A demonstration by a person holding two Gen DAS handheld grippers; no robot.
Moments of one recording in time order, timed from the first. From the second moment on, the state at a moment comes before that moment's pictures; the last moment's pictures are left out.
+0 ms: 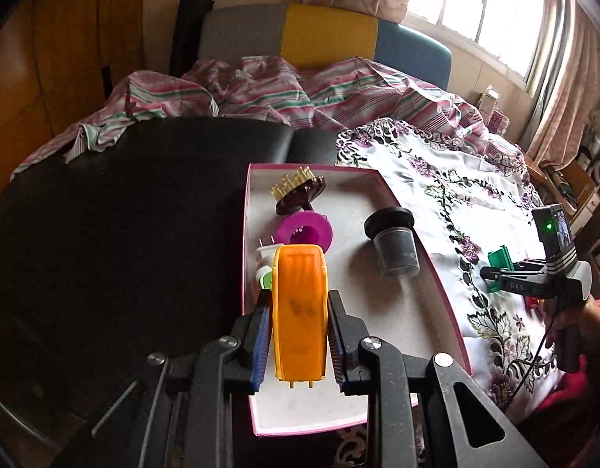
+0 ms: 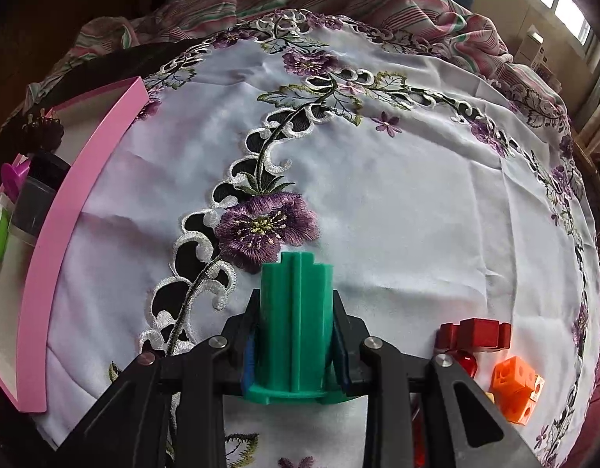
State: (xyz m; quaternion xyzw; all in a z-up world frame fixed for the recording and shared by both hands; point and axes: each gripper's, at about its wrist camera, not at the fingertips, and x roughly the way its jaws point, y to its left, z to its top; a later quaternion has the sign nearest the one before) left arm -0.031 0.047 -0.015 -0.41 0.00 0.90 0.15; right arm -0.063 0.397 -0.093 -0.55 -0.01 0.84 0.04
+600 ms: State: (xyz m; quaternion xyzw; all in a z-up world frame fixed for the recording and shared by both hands) left arm -0.052 0.084 -0.011 -0.42 0.00 0.89 0.21; right arm -0.060 0.391 -0.094 -0.54 -0.04 0.84 0.04
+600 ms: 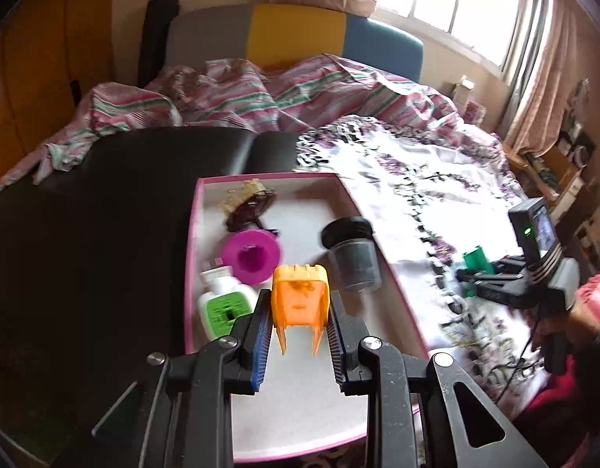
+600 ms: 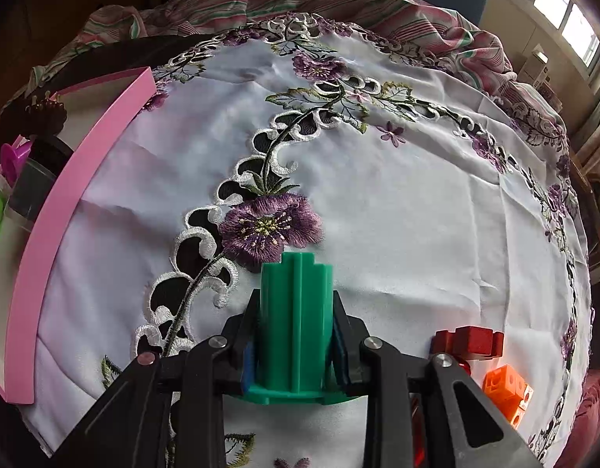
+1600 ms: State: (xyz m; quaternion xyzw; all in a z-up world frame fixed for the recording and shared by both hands) left arm -0.166 0.122 -0.051 -0.48 -0.04 0.86 0.20; right arm -0.063 0.388 -0.092 -0.54 -0.06 0.84 0.04
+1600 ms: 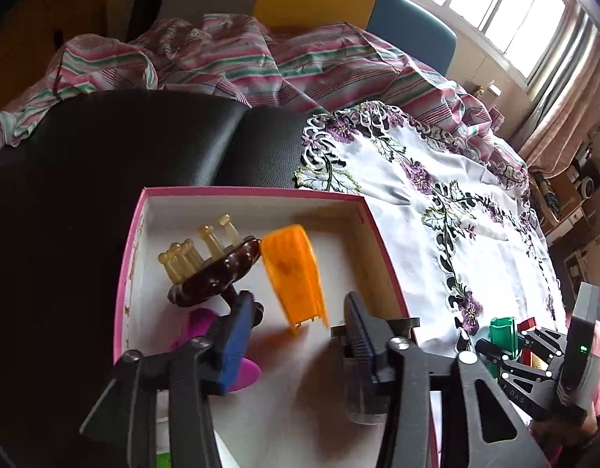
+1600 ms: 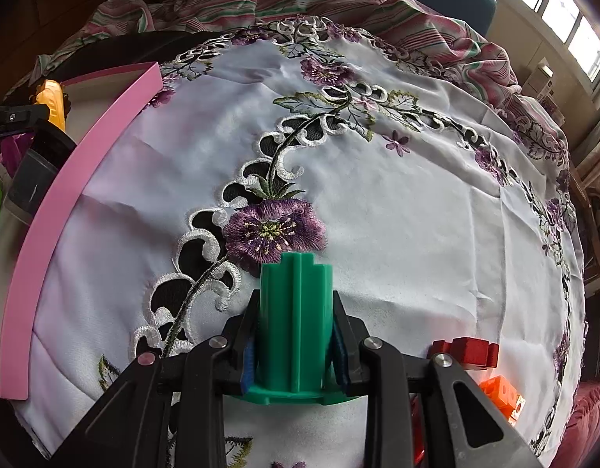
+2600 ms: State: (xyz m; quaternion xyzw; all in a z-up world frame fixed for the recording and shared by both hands) left arm -0.048 0.081 -0.012 -0.40 0.02 0.91 0.14; right arm -0.062 0.384 -0.094 -0.53 -0.07 0.84 0.04
